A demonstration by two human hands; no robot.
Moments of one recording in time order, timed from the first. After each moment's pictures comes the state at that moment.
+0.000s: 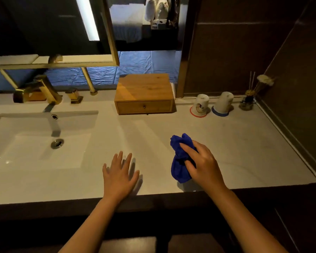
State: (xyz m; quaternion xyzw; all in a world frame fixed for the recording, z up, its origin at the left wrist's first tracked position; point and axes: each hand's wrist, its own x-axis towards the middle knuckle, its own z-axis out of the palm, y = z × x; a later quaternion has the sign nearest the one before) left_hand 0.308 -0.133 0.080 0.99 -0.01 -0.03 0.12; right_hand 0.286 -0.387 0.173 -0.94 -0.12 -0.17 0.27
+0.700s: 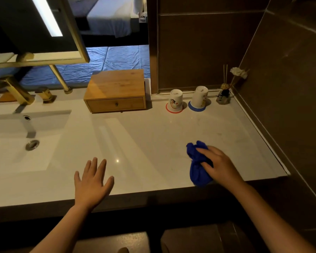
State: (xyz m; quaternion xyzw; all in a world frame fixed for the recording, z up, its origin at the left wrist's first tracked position) left_hand 0.296 -0.160 0.054 0.99 0.03 -0.03 0.10; right_hand 0.283 -0.551 0.144 -0.94 -0.04 -0.02 0.33
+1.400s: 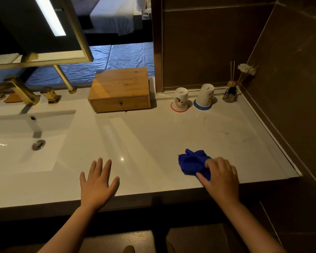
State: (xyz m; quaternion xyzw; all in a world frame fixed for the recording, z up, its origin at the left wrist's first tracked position) left_hand 0.294 -0.162 0.058 1.00 0.03 -0.05 0.07; right_hand 0.260 -0.525 0.101 -0.98 0.03 -0.13 0.12
